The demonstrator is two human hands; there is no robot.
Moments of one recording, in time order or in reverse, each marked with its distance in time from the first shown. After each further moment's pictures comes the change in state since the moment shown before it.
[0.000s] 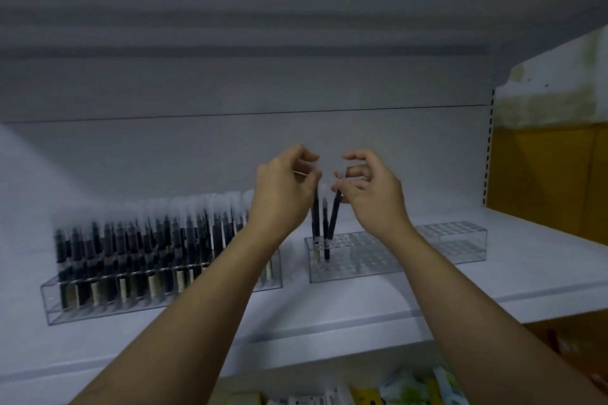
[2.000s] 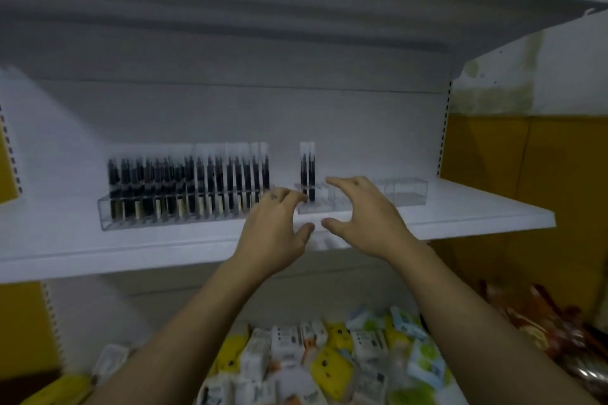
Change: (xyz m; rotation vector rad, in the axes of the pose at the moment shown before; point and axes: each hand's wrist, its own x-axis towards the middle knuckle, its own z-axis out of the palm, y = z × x) left_hand -0.159 0.017 -0.042 0.322 -0.286 0.067; right_hand -0.154 -0.063 -0.038 -0.795 -0.321 -0.060
